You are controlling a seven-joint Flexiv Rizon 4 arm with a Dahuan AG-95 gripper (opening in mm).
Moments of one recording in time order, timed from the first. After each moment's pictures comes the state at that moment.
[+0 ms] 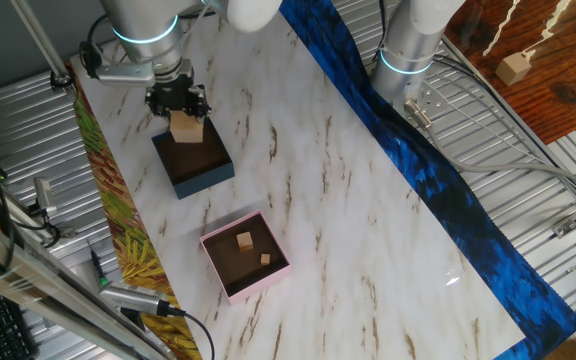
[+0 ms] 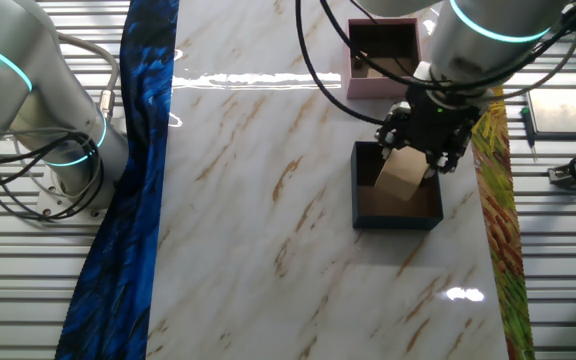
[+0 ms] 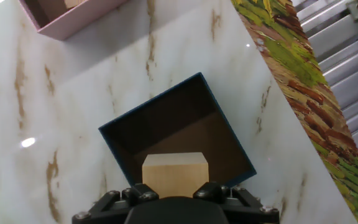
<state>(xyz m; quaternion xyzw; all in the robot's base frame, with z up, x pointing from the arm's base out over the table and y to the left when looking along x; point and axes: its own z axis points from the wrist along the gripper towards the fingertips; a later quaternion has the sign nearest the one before) 0.545 -0.059 0.167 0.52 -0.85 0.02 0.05</state>
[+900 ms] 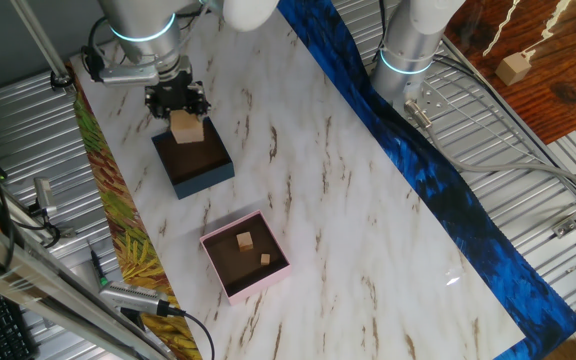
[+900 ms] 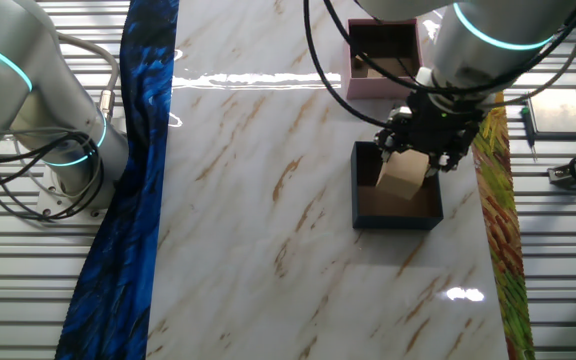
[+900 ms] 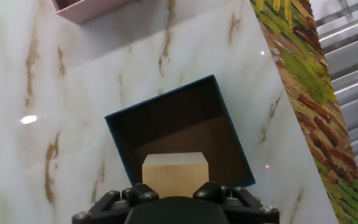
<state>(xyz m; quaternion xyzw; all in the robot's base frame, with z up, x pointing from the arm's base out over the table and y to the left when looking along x) 0.546 -0.055 0.169 0.56 -0.83 0.01 0.04</state>
